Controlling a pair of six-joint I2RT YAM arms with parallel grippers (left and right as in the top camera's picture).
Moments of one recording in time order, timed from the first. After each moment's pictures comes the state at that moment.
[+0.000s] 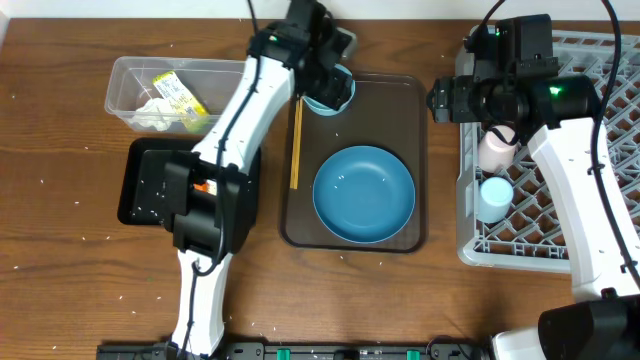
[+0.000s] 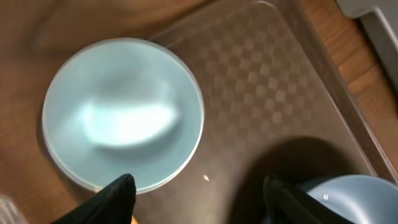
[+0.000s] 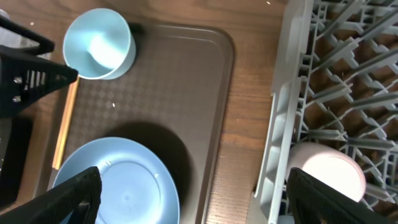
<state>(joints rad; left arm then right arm) -0.36 2.25 2.07 -0.91 0.30 0.18 0.14 1.63 1.62 -0.97 -0.11 0.12</state>
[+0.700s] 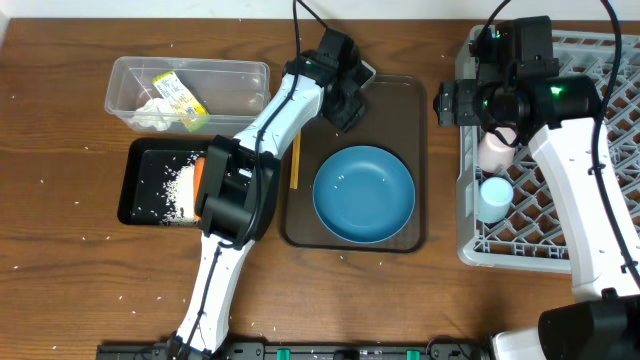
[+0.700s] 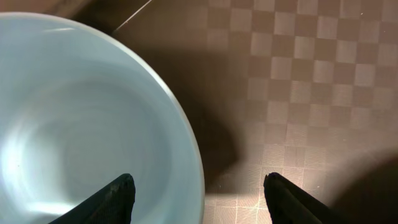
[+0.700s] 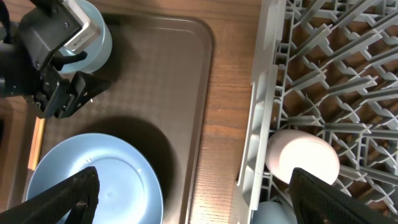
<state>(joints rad) -0.43 2.43 2.05 -0.78 0.17 0.30 0.14 1.63 1.62 -1.00 -0.04 0.12</state>
